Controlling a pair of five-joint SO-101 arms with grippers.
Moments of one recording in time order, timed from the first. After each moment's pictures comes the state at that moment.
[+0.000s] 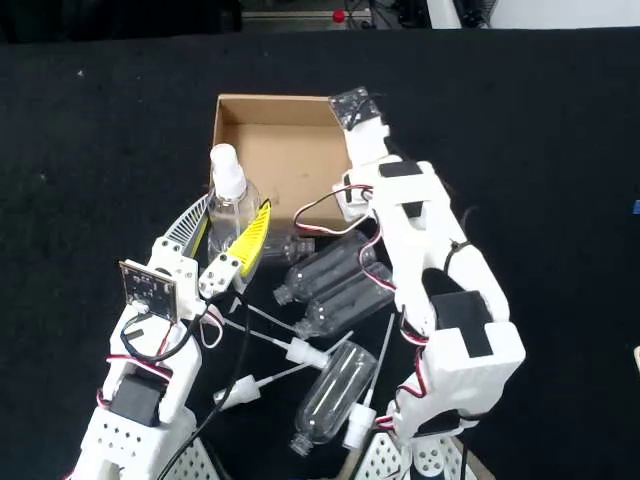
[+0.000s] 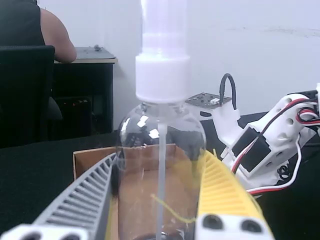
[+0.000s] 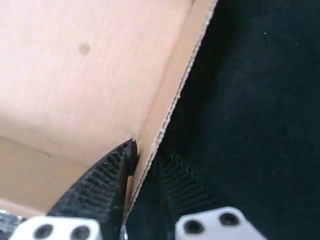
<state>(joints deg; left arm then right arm) 14.2 -103.8 96.1 10.8 1.2 -8.1 13.3 18.4 43.2 16.7</state>
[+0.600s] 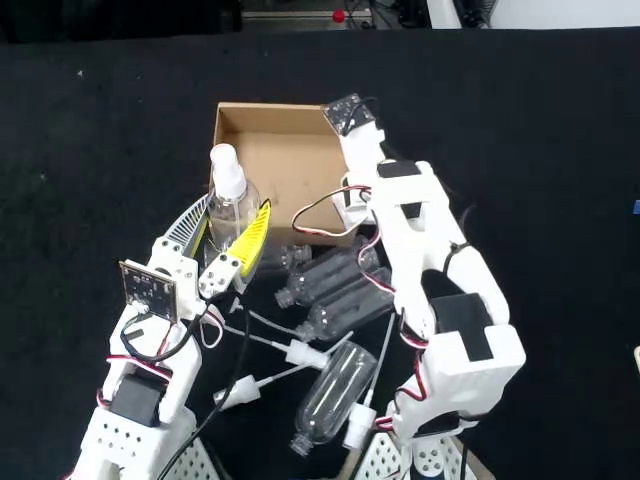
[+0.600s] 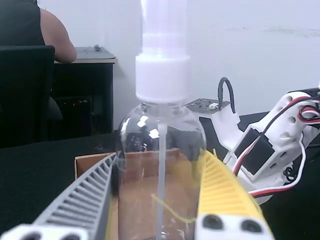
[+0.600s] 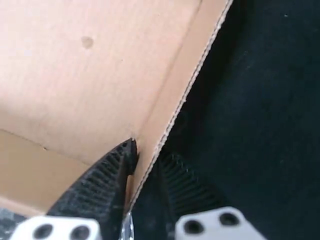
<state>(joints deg) 14.2 -103.8 96.1 10.8 1.2 -9.1 12.5 18.7 47.6 18.0</state>
